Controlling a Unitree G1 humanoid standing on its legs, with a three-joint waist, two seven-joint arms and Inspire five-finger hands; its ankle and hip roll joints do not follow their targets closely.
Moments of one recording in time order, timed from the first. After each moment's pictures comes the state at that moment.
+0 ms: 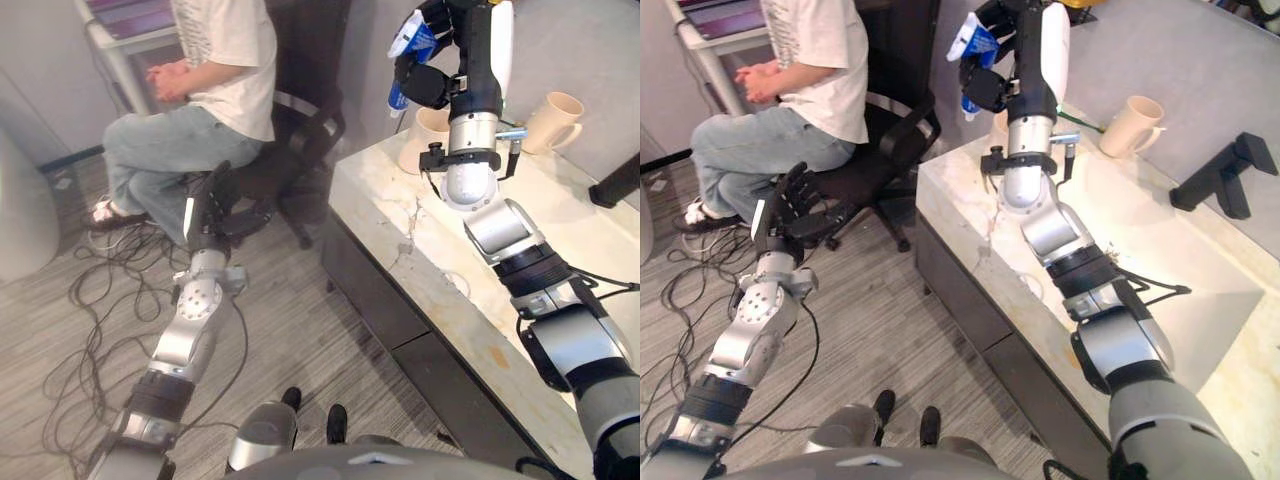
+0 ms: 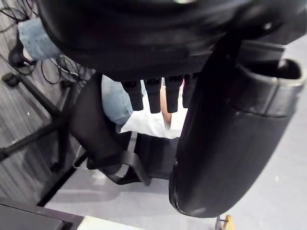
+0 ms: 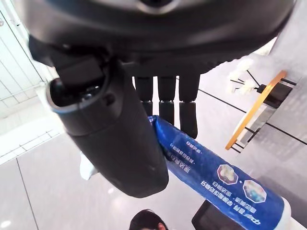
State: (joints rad) left arm -0.18 0.40 -0.17 0.05 -0.48 -0.04 0.41; right arm -0.87 -0.54 0.41 0.28 -0.10 -0.08 -0.61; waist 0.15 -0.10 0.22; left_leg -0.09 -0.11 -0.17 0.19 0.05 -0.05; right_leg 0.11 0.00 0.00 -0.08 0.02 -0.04
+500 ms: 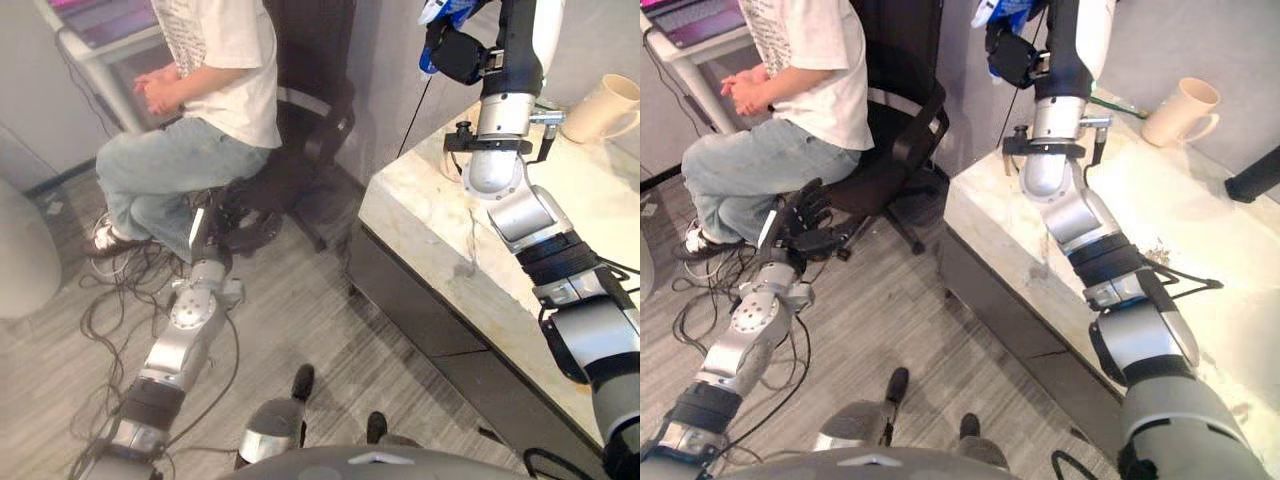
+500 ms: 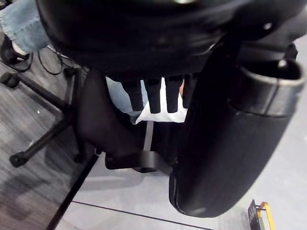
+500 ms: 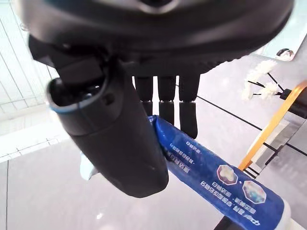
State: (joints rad) left arm -0.14 0.45 -0.20 0.06 -0.50 -0.05 0.31; right arm -0.92 -0.63 0.40 0.32 -0.15 -0.18 -0.71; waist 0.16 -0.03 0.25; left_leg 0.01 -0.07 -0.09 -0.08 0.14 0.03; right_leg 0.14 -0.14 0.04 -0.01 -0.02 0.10
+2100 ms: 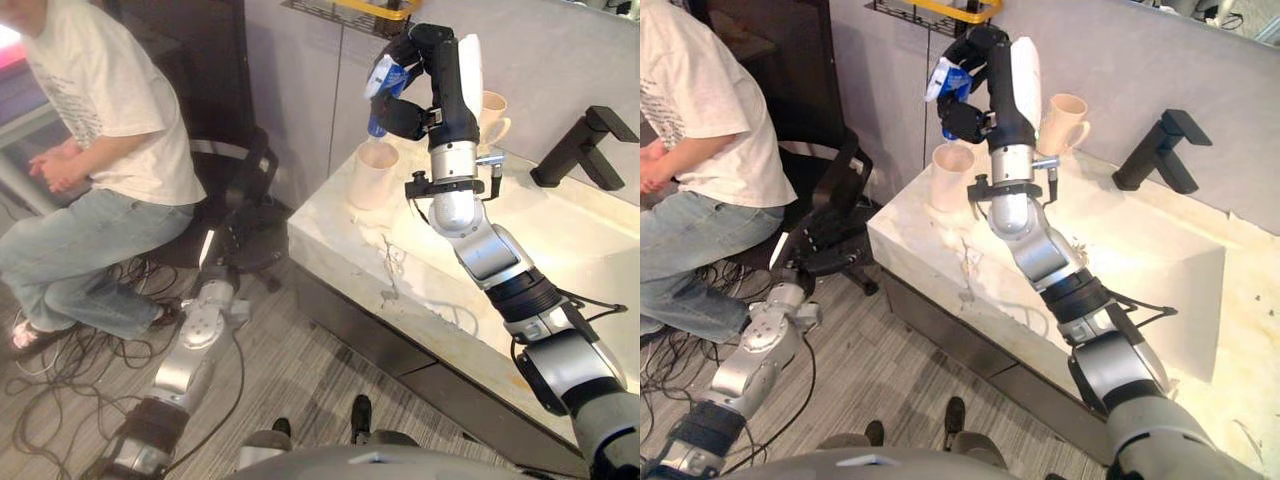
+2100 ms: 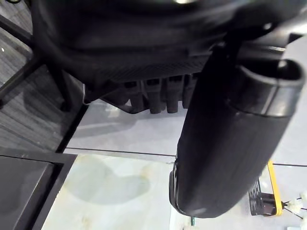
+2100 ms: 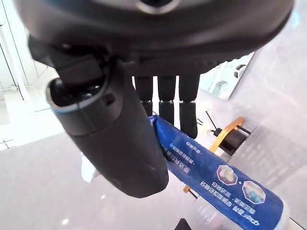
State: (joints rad) left arm -0.05 0.42 -0.26 0.05 -0.50 -0.06 0.34; right arm -0.75 -0.51 0.42 0.14 -0.15 -0.06 -0.55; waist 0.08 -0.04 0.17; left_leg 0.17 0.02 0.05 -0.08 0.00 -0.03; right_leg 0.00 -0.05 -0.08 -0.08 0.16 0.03
